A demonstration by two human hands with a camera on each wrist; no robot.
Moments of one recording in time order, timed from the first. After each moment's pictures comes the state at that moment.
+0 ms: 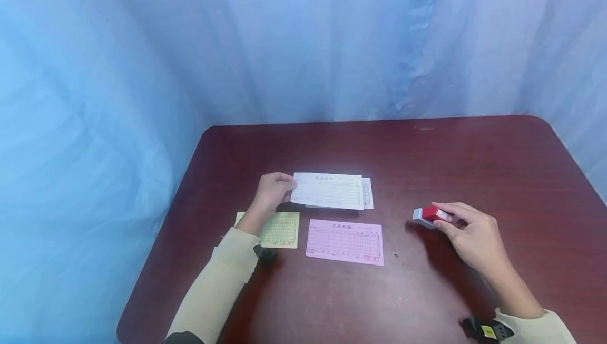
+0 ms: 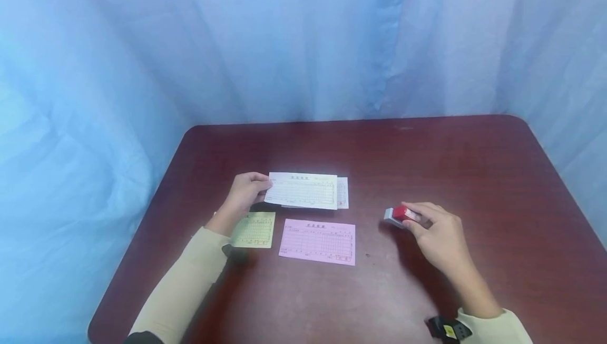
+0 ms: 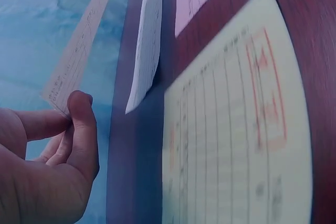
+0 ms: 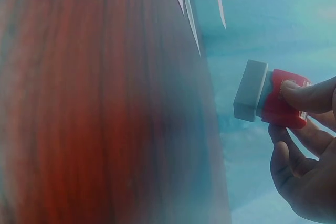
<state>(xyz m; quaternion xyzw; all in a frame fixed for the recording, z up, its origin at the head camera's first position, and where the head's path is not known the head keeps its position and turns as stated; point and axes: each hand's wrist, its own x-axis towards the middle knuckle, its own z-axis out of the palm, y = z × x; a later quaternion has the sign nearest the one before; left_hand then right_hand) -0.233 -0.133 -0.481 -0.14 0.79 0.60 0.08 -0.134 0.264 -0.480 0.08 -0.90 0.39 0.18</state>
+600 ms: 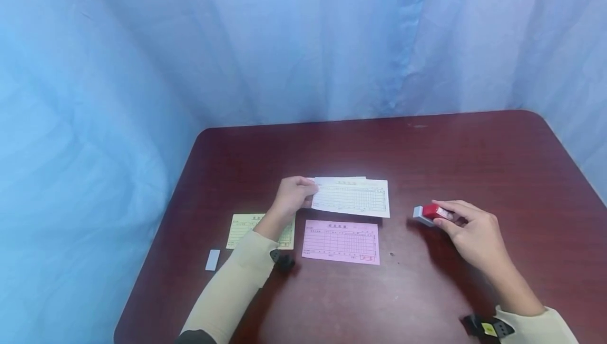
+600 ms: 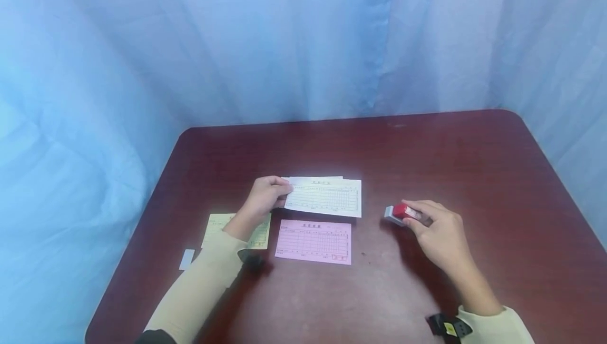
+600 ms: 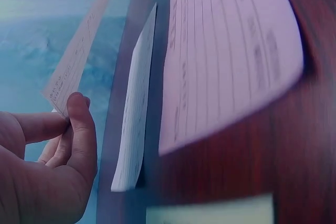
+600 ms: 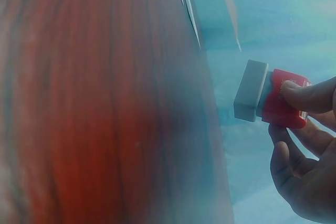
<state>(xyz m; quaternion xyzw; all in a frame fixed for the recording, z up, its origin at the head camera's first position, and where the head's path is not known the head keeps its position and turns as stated) -0.226 -0.096 -0.486 -0.11 0.74 0.65 0.12 -0.131 0.259 -0.481 0.08 -0.90 0.39 0.20</state>
